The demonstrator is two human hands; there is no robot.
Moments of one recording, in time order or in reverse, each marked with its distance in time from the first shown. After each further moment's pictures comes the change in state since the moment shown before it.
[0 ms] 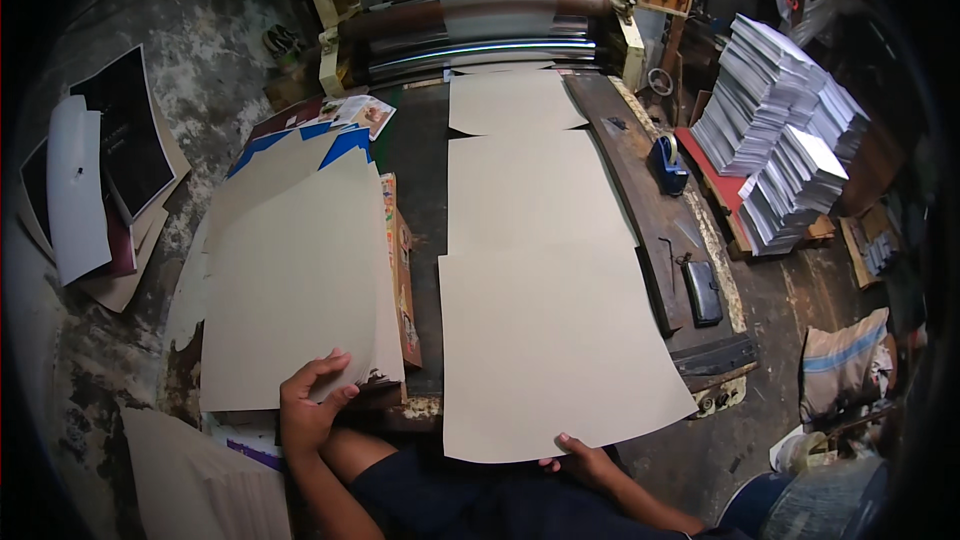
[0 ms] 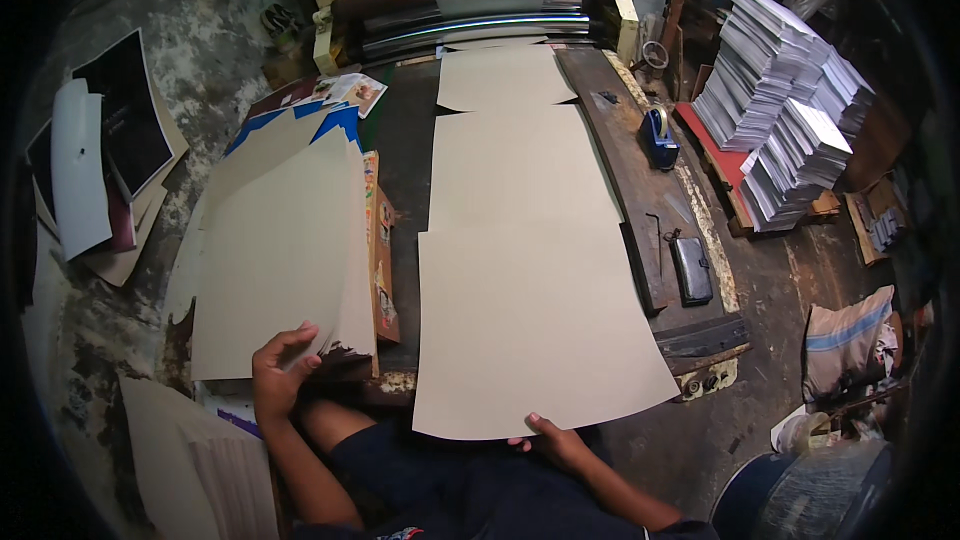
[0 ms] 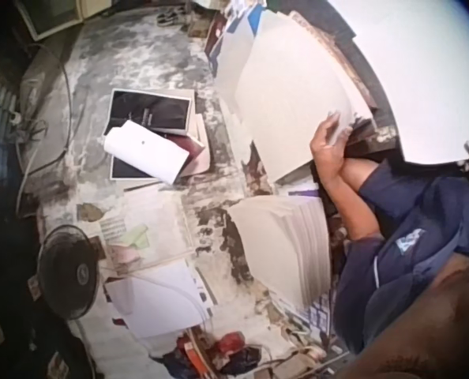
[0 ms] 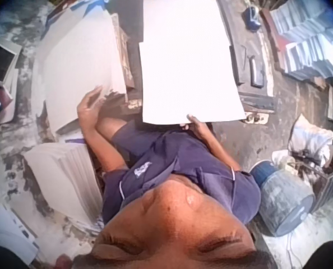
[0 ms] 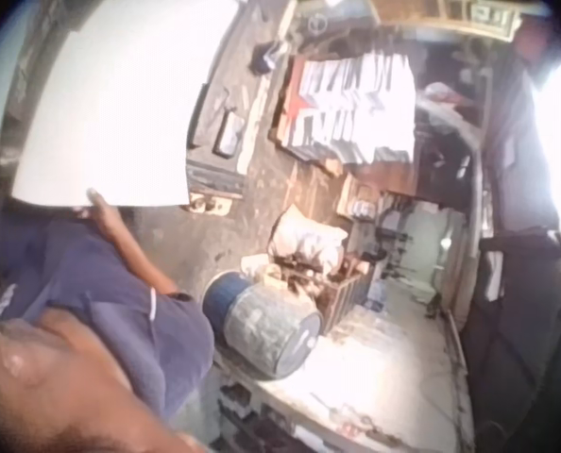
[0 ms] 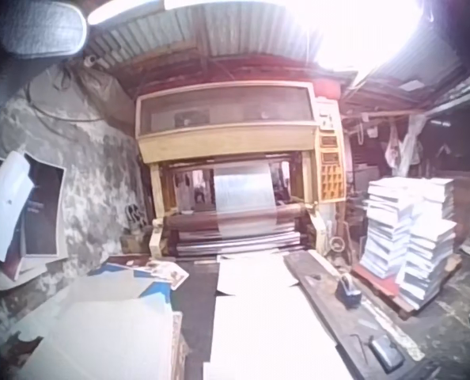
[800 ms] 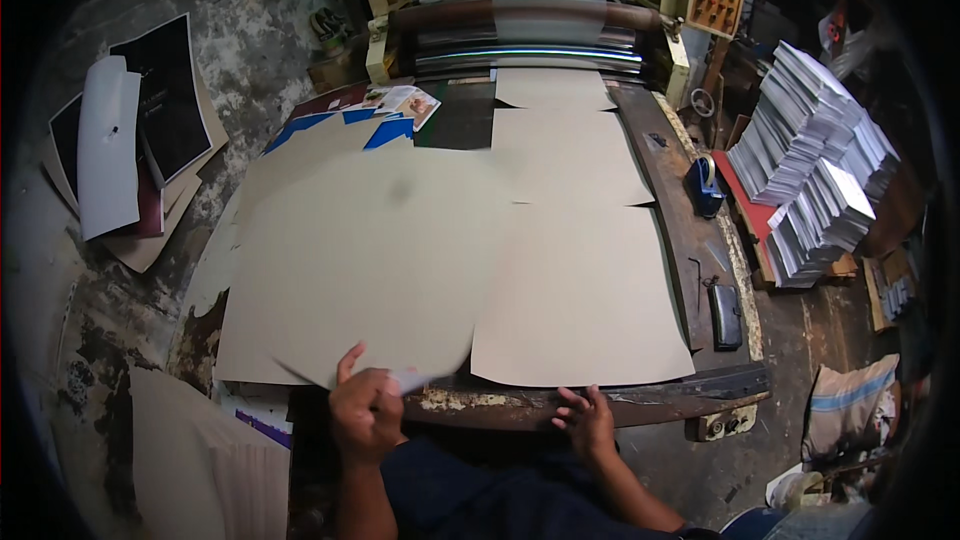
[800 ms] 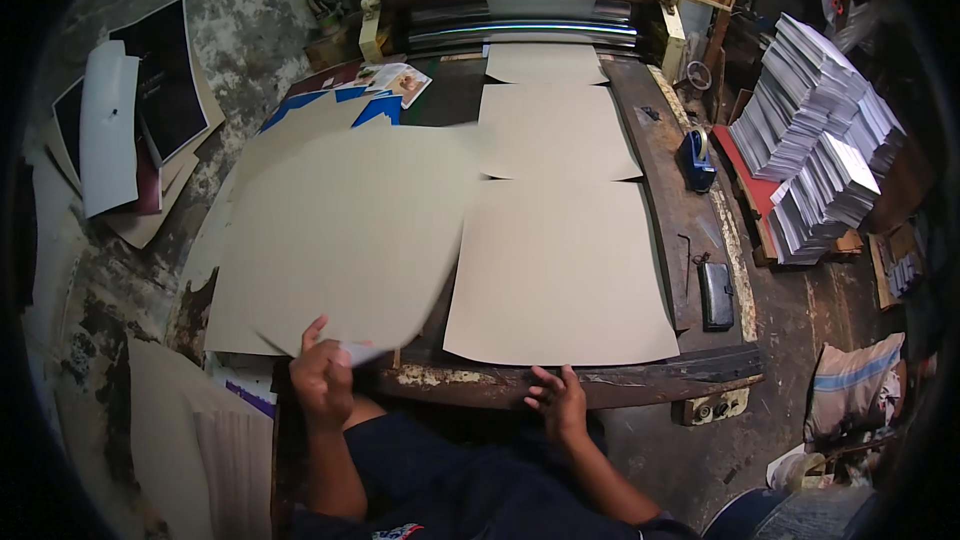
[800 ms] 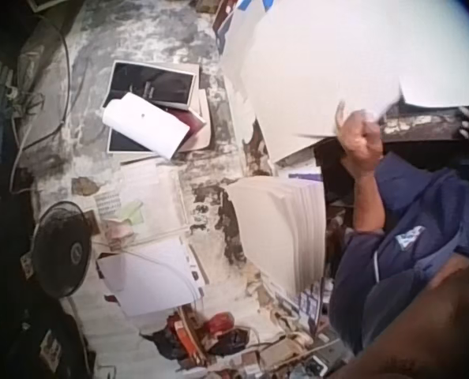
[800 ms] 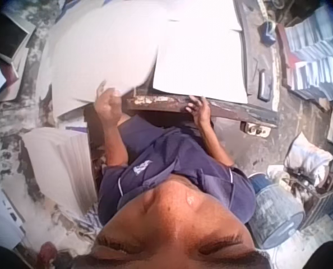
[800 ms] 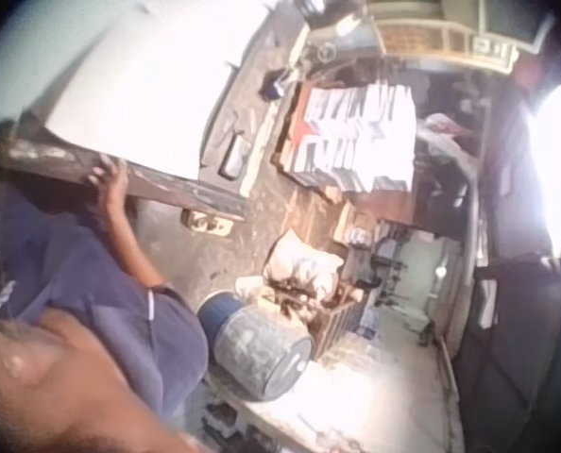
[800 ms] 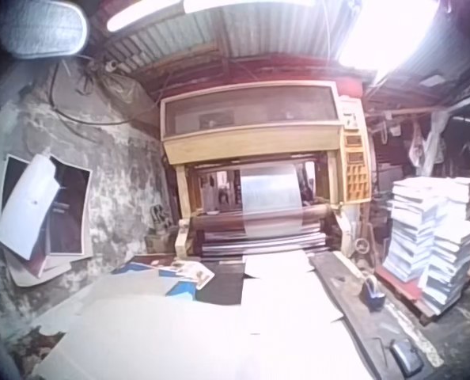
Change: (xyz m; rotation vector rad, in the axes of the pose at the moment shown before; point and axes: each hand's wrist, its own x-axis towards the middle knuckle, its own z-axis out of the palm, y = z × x) left_hand -0.017 0.032 0.043 0.219 0.279 0.367; right_hand 0.065 -0.027 0.022 0.250 0.295 -0.182
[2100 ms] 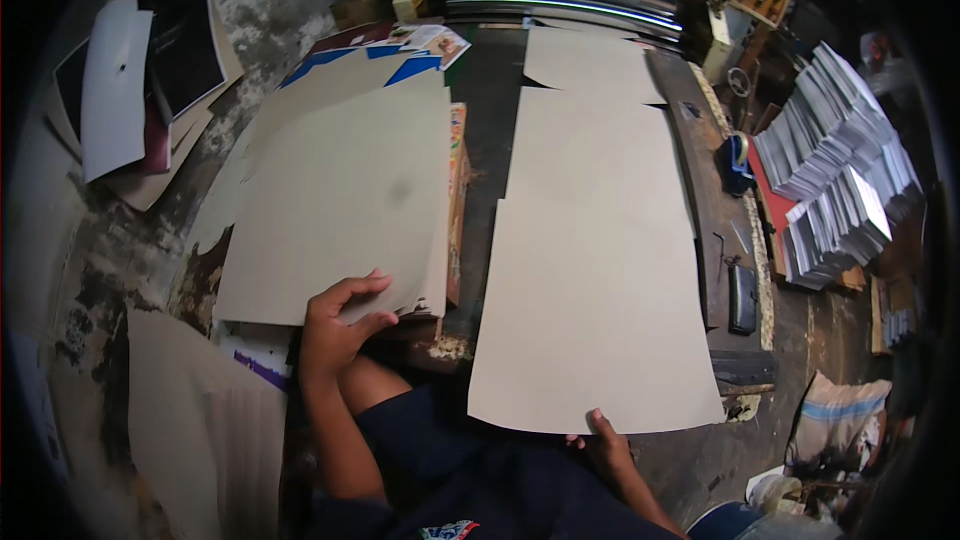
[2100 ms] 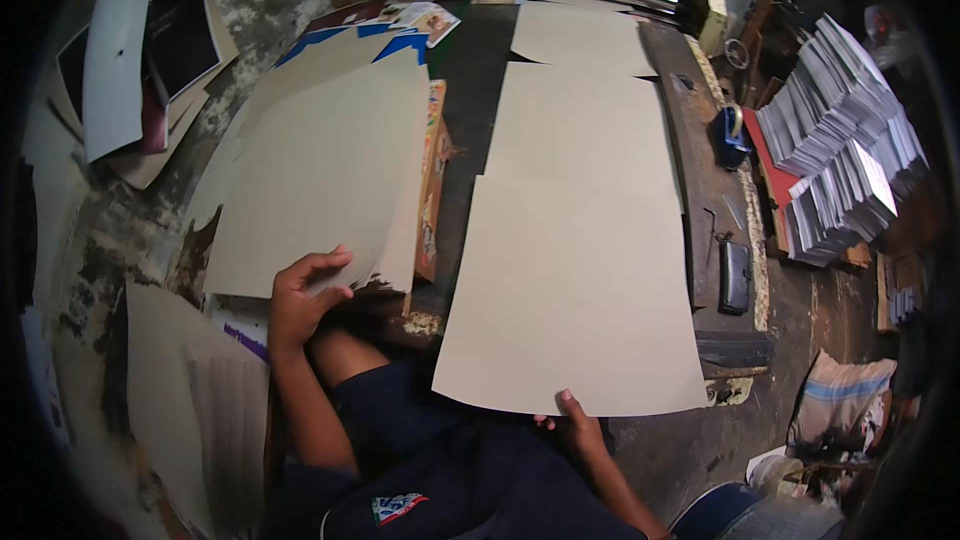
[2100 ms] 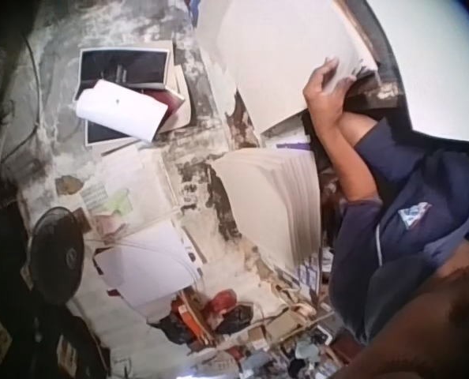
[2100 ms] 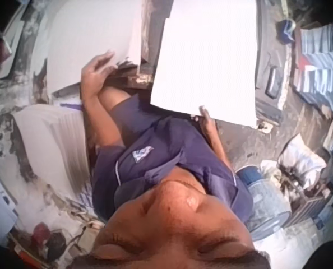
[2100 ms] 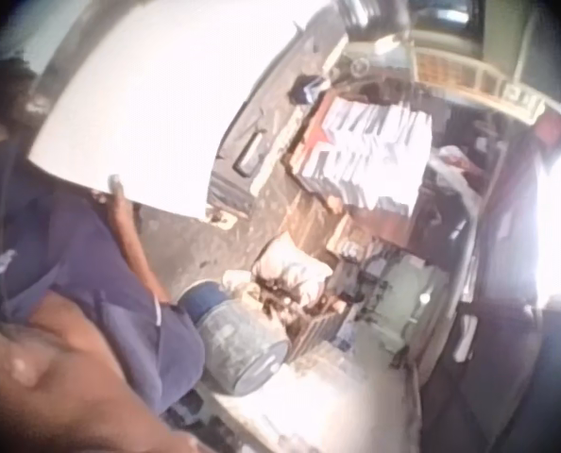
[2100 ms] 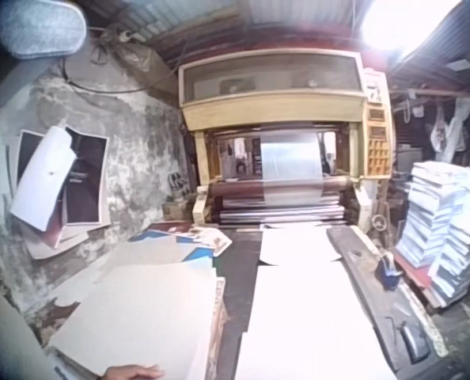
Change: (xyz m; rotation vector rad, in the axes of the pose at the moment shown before) left_hand 0.013 -0.053 -0.030 -0.260 -0.248 -0.401; right_hand -0.073 0.009 -0.047 -0.328 -0.173 0.098
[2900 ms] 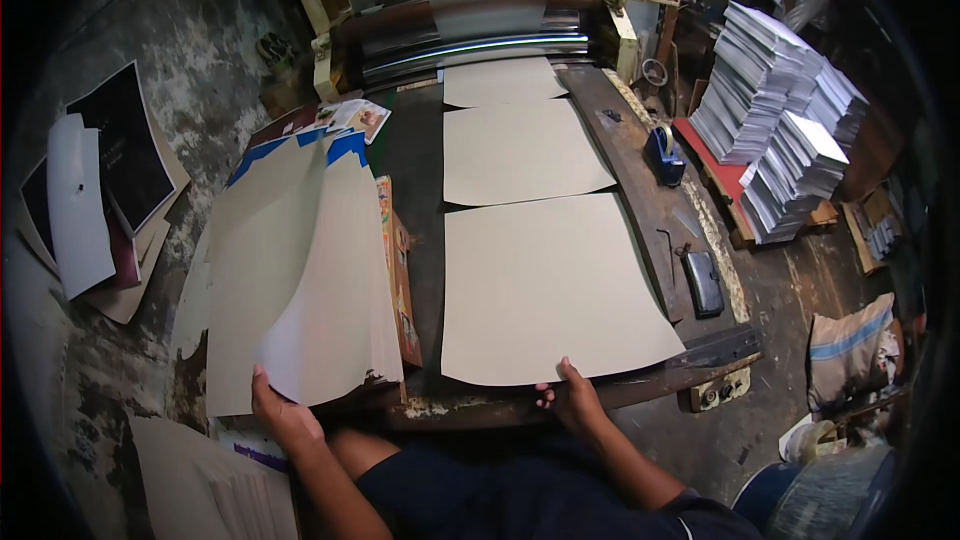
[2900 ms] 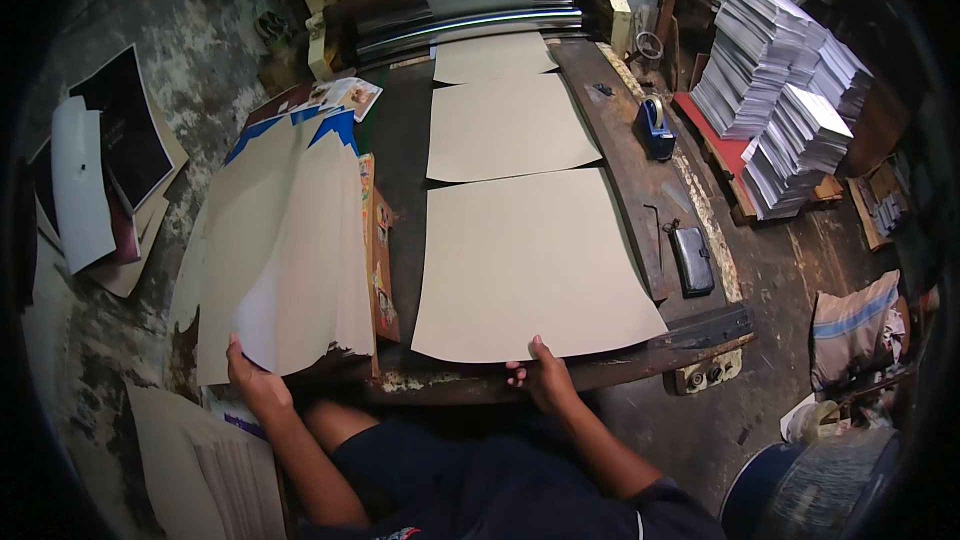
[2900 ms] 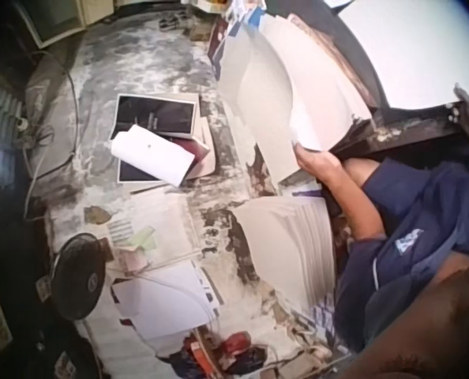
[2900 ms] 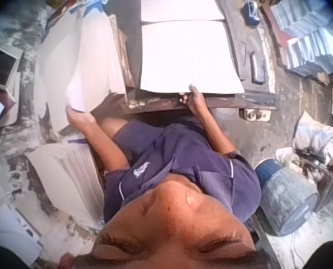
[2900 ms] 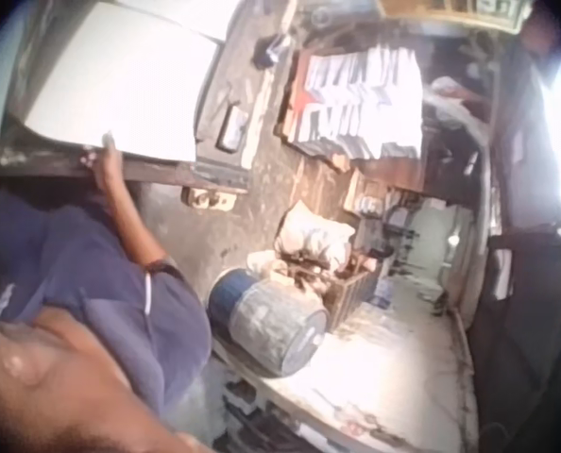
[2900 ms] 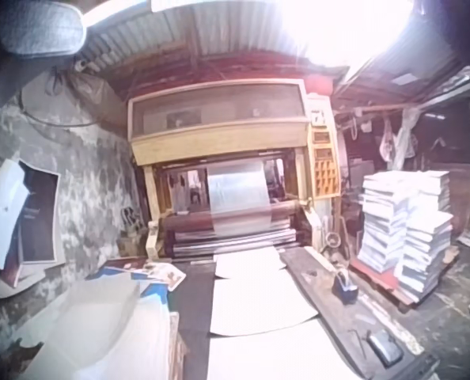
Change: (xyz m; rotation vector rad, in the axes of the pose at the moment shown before) left_hand 0.007 0.007 0.011 -0.750 0.781 -0.052; right_hand 0.100 -0.046 0.014 0.321 0.040 -0.045
